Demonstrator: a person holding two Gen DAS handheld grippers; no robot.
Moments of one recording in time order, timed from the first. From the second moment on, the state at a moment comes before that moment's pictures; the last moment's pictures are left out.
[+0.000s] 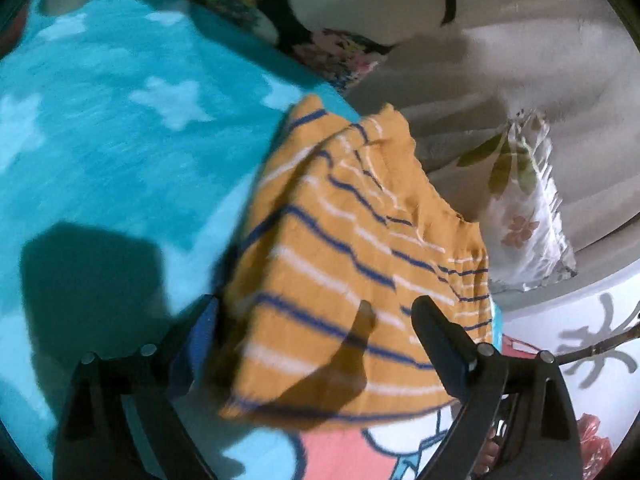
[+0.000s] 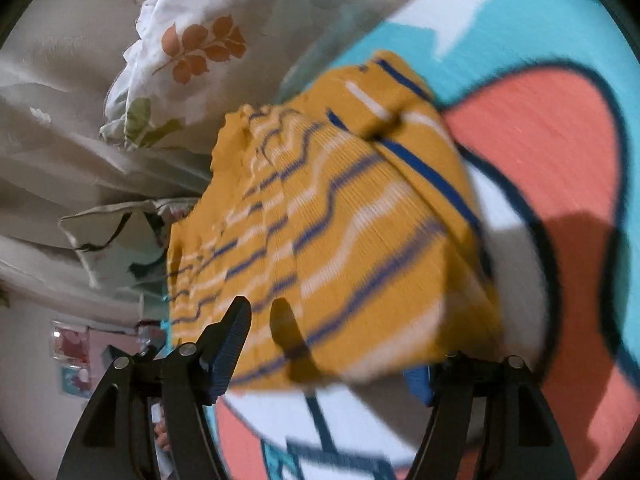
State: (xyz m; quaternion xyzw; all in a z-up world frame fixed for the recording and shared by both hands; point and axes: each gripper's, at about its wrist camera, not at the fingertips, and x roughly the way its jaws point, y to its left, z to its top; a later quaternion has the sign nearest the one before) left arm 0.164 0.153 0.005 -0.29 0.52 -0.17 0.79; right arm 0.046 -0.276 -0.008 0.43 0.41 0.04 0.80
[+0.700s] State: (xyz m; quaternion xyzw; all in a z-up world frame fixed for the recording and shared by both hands) left arm 0.085 0.186 0.029 -0.27 0.58 -0.09 0.76; right arm -0.019 -0.273 -0.018 0.45 0.49 0.08 0.74
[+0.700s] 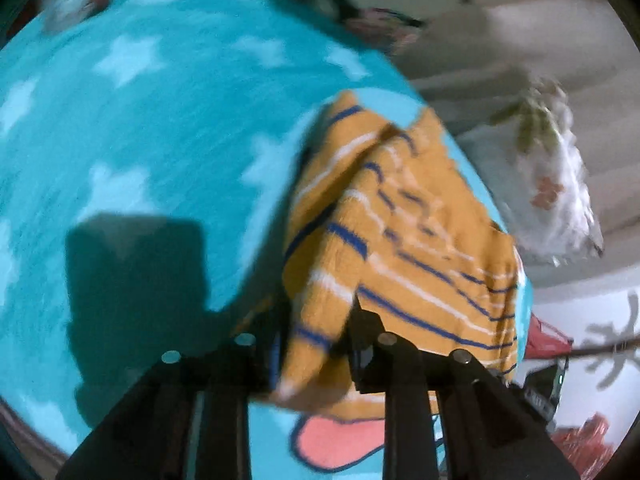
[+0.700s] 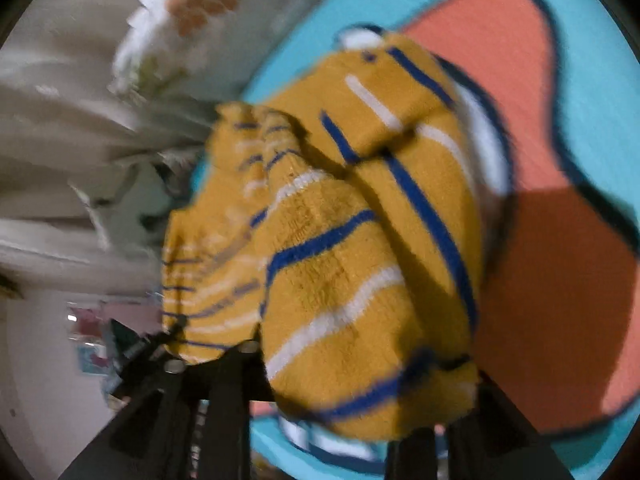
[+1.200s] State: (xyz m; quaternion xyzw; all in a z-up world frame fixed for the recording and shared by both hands) left arm 0.017 0.166 0.174 -0.08 0.40 -0.01 0.91; right arm -0.003 -0.239 0.057 0.31 0.43 0.13 0.84
